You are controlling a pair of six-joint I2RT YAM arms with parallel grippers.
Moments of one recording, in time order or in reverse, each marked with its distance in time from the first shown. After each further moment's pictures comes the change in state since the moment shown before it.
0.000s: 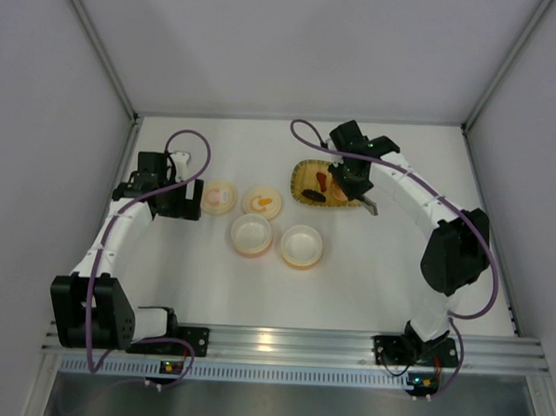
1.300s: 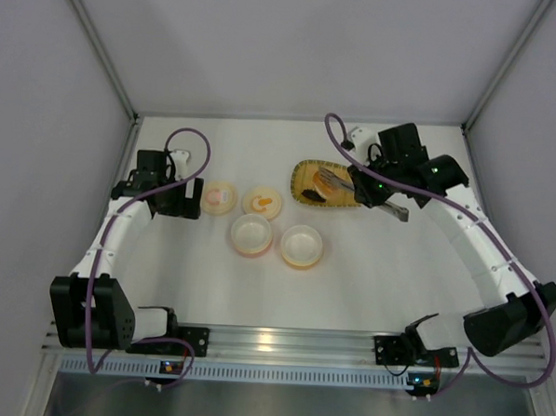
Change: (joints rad) left arm 0.000 0.000 0.018 -0.015 0.001 0.010; right arm -0.055 -0.404 -0.115 0.002 -0.353 -0.151
